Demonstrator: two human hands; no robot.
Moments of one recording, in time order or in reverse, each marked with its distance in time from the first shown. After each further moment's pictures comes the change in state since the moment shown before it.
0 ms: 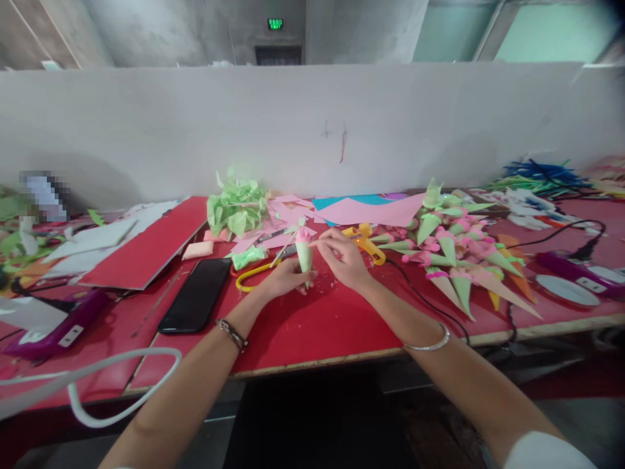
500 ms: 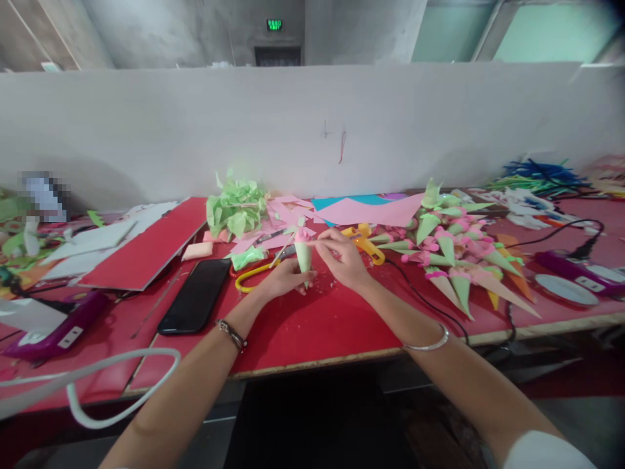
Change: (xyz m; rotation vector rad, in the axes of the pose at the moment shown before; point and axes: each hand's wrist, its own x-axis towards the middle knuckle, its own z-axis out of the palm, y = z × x) left_hand 0.002 -0.003 -0.001 0.012 0.013 0.010; right_hand 0.001 0.000 0.001 -0.012 0.000 0.002
